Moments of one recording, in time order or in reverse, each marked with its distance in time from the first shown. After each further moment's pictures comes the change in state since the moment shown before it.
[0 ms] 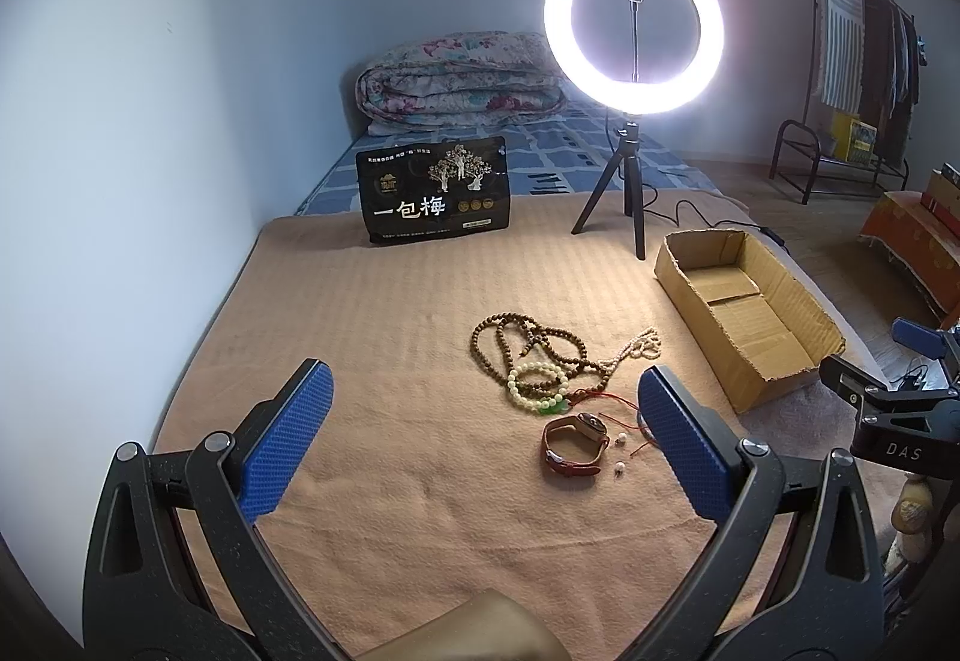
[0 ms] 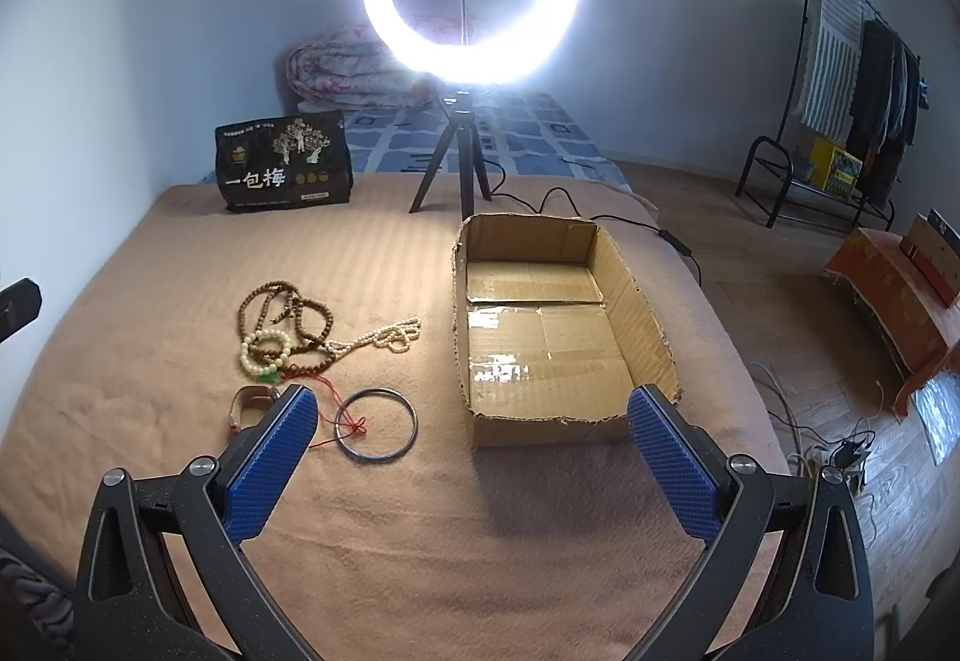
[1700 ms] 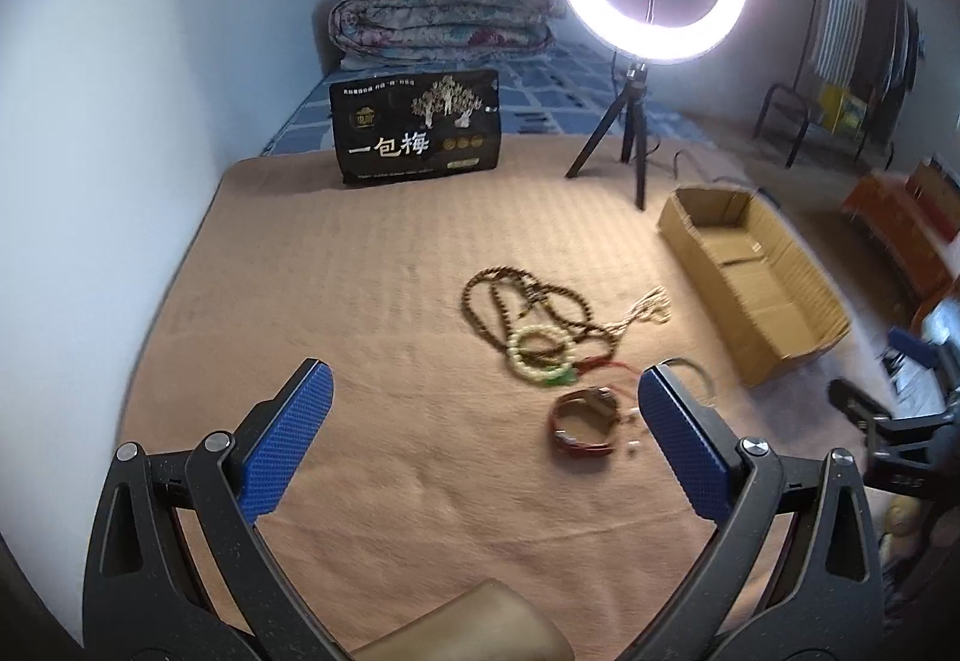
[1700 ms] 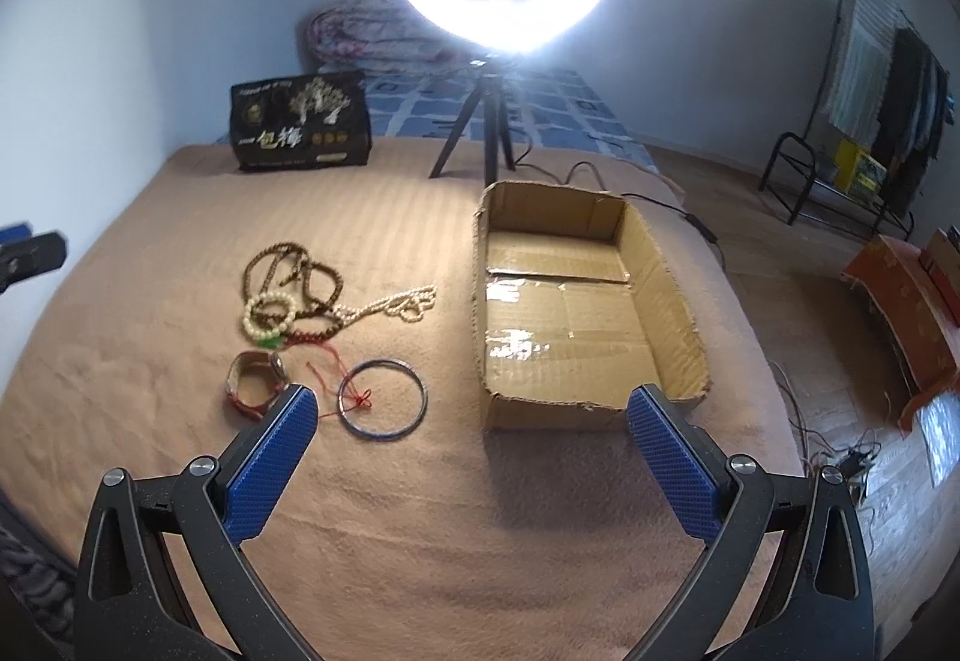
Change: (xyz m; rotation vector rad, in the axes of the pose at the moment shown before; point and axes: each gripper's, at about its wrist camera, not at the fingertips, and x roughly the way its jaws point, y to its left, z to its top) left arm 0.067 0.026 0.004 -0.006 0.185 -0.082; right arm 0.027 0.011 -0.006 -0.078 0.082 0.057
